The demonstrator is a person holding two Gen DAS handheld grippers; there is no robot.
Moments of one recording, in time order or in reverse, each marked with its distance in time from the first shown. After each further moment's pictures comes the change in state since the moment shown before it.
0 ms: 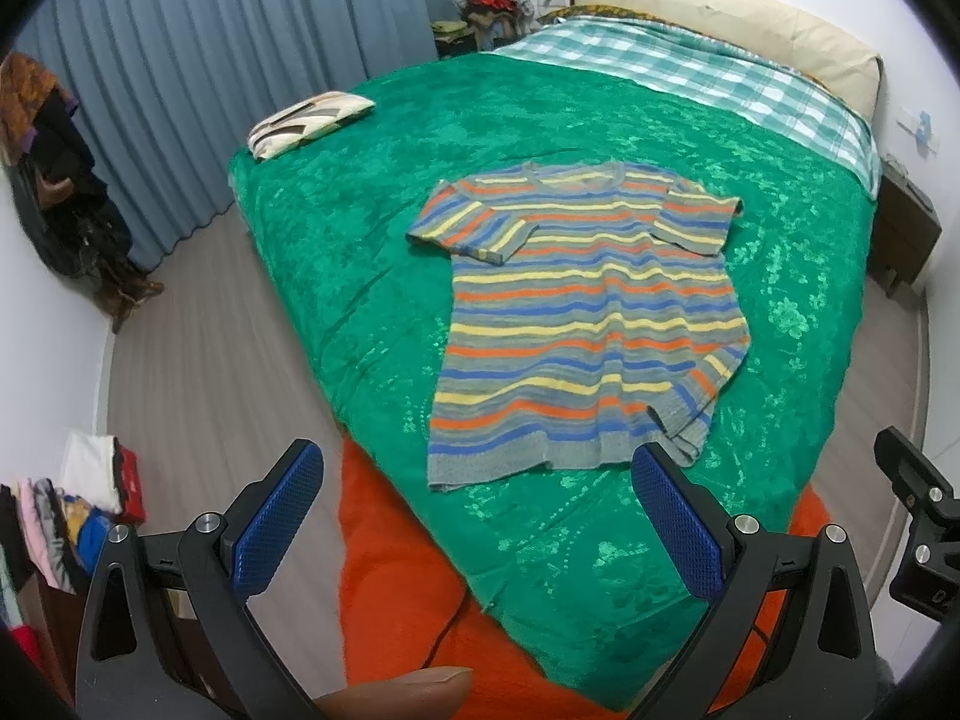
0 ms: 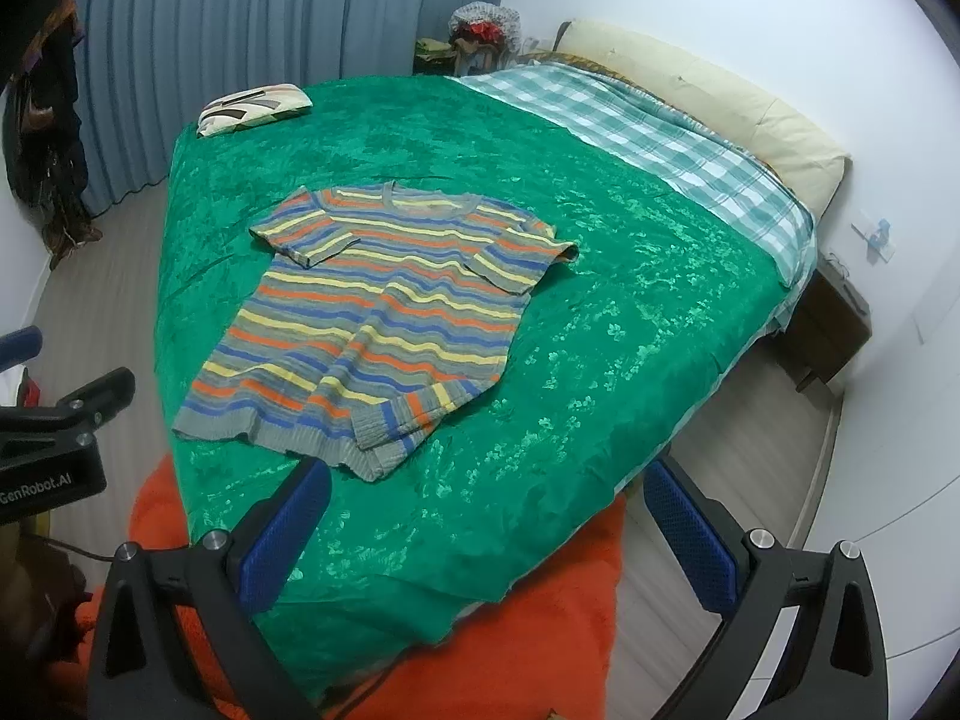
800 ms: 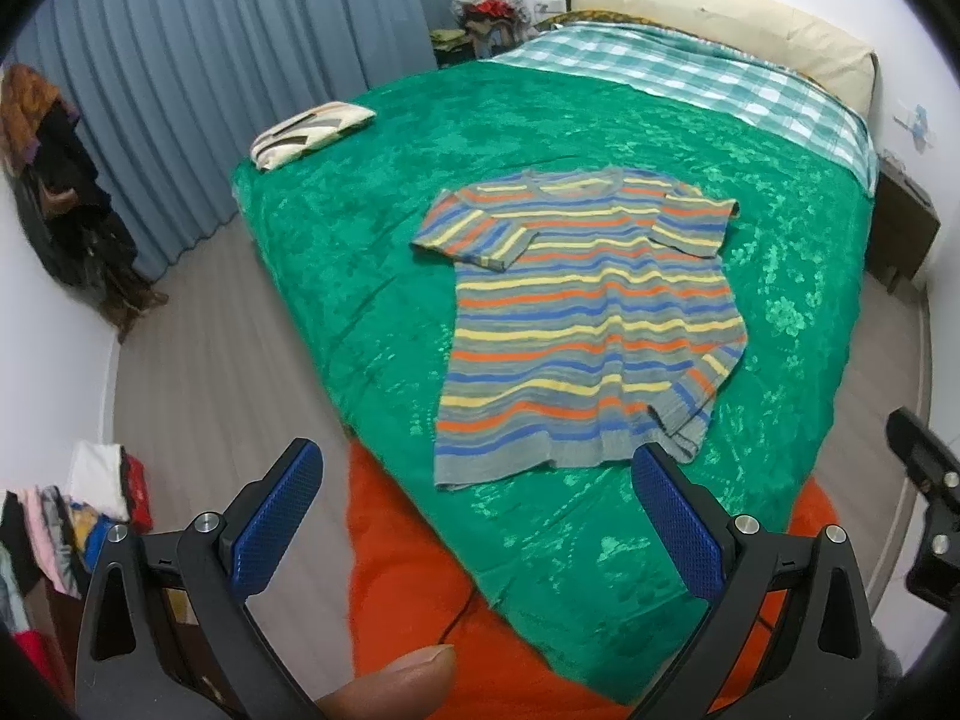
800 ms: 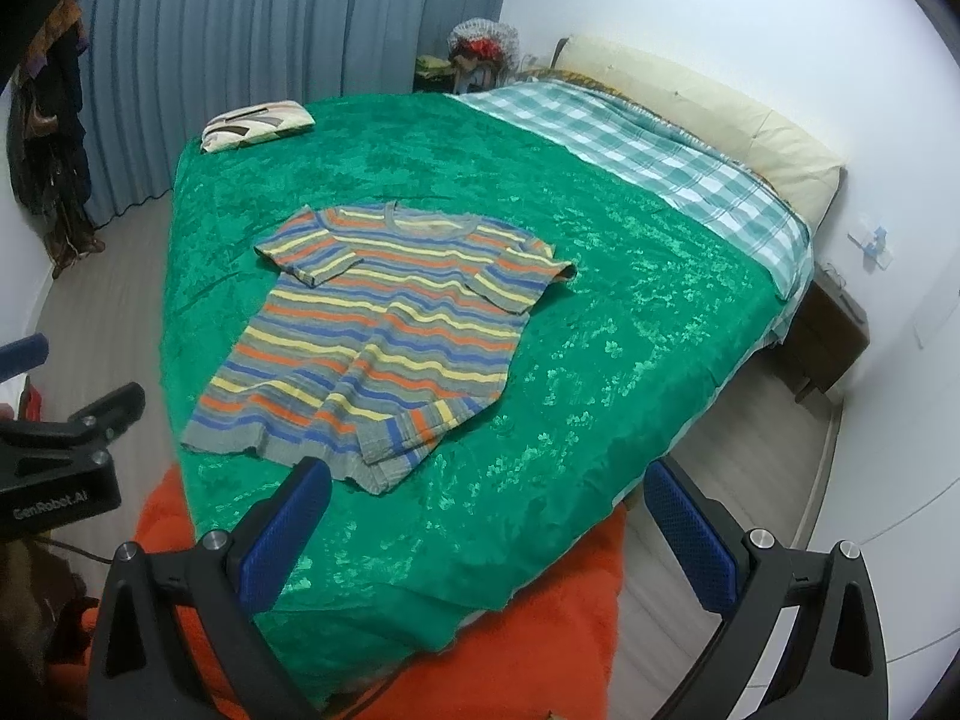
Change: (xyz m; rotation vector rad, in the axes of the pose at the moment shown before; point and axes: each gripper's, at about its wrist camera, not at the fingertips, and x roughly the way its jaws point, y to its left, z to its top) left arm -0.015 0.000 -0.001 0.026 -0.014 0.008; right arm -0.015 0.001 -0.001 0.005 -0.052 -0.002
